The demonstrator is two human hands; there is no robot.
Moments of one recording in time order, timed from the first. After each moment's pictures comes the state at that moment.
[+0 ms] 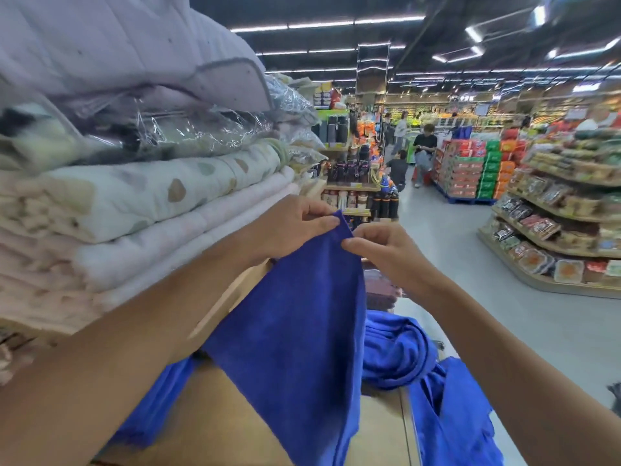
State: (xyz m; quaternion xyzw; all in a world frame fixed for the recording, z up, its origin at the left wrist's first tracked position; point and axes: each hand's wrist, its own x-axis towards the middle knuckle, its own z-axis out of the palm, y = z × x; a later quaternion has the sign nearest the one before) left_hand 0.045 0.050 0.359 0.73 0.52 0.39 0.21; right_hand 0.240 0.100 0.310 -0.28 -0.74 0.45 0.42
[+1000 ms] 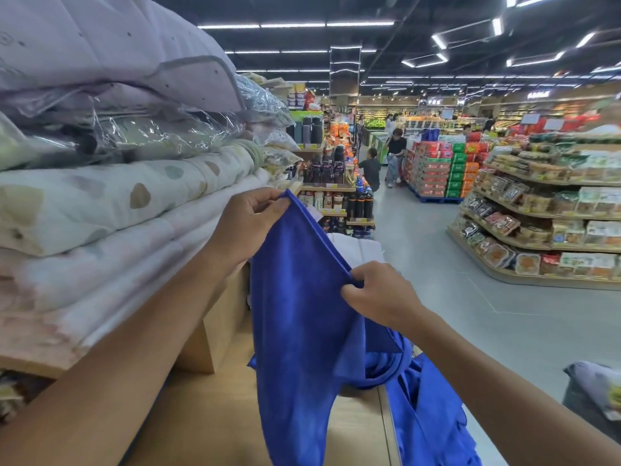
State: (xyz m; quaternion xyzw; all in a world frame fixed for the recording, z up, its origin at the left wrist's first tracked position) left_hand 0.032 0.071 0.344 0.61 0.48 0.60 0.21; right_hand 0.266 0.101 0.264 -0.51 -0.81 0.12 0.27
